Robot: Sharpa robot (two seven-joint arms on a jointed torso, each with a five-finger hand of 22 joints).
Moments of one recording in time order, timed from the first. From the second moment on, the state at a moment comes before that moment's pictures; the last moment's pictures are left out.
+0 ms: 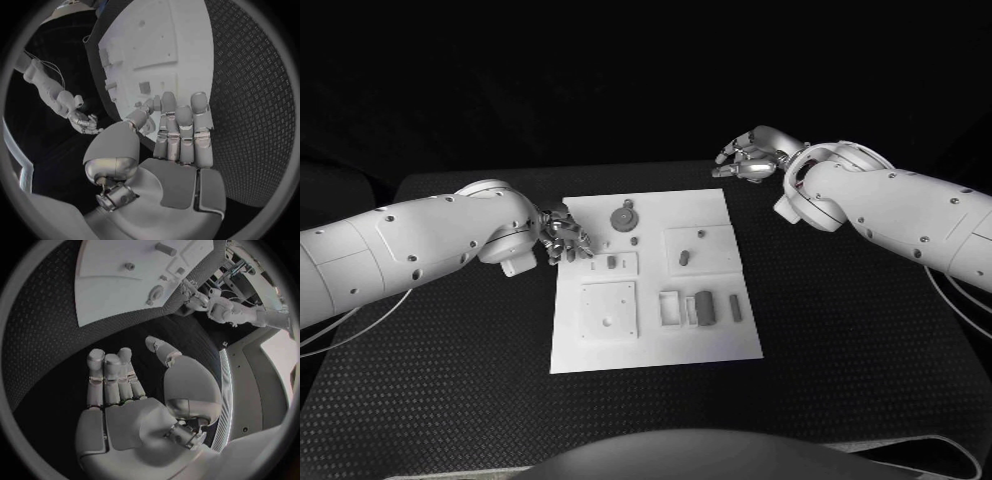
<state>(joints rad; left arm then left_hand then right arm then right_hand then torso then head) 1.34 -0.67 -0.22 1.21 -0.88 0.08 -0.40 0.86 0.06 0.63 -0.29 0.05 1.15 0.05 0.26 0.70 1.31 -0.03 0.64 0.46 1.11 -0.13 1.31 0.49 0.02 1.24 -0.22 0.51 1.31 1.24 -0.66 0.06 1.12 -1.13 -0.23 -0.05 0.93 -0.15 0.52 -0.14 0.42 0.76 0.17 0.25 0.46 0.92 0.07 1.10 0.87 1.08 -0.03 1.36 0.92 0.21 0.96 0.00 1.18 1.28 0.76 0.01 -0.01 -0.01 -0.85</state>
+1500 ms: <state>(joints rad) 1.33 -0.67 -0.23 1.26 -0.98 0.04 -0.45 0.83 0.02 0.62 -0.28 0.04 1.20 0.02 0.26 0.71 1.36 -0.07 0.70 0.50 1.16 -0.17 1.37 0.51 0.02 1.29 -0.25 0.57 1.31 1.24 -0.67 0.06 1.12 -1.13 -0.22 -0.04 0.93 -0.15 0.52 -0.14 0.42 0.76 0.17 0.25 0.46 0.92 0.07 1.10 0.87 1.08 -0.03 1.36 0.92 0.21 0.96 0.00 1.18 1.28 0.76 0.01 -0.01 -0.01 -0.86</state>
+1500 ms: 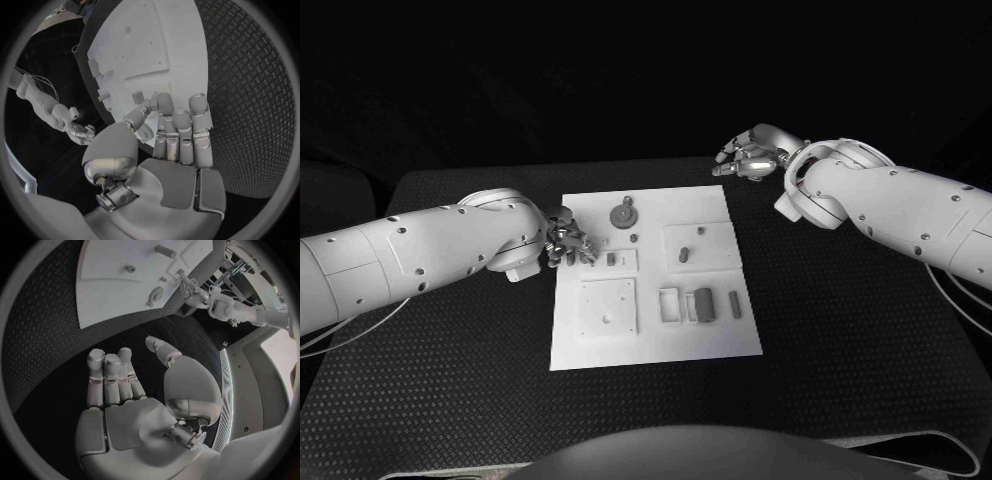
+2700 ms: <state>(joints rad) 1.32 -0.67 -0.24 1.30 -1.07 0.01 -0.47 0.83 0.03 0.61 -0.27 0.05 1.21 0.00 0.26 0.71 1.37 -0.08 0.74 0.52 1.17 -0.18 1.40 0.52 0.02 1.30 -0.26 0.62 1.31 1.23 -0.67 0.06 1.12 -1.13 -0.22 -0.04 0.93 -0.15 0.52 -0.14 0.42 0.76 0.17 0.25 0.46 0.92 0.07 1.10 0.86 1.08 -0.03 1.36 0.91 0.21 0.96 0.00 1.17 1.28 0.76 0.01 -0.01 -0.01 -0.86</state>
